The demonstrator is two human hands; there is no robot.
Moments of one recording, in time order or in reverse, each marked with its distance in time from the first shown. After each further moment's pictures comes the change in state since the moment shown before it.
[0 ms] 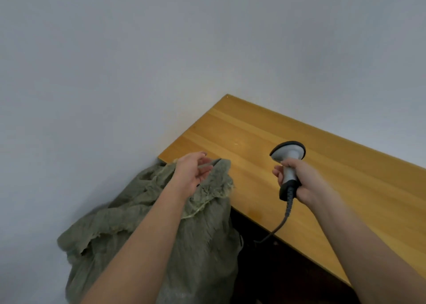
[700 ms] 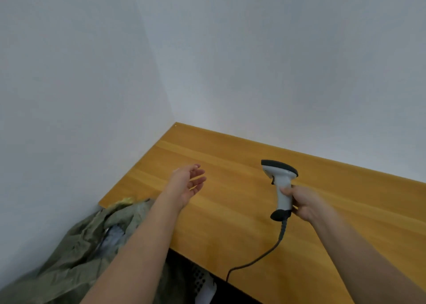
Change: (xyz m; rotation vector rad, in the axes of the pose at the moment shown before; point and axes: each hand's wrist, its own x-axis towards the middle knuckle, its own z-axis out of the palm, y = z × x) left_hand 0.009 -0.027 0.249 0.115 -0.057 -0.022; right_hand 0.112 -0.099 -0.233 -0.168 0.161 -0.044
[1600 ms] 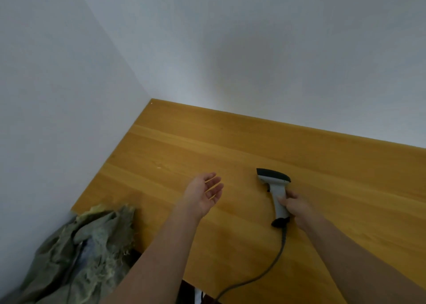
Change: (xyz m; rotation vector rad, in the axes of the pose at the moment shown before) left_hand 0.103 -0.069 0.102 -0.078 0.061 -0.364; right_hand 0.168 0.065 -0.019 -0.174 0.058 0.221
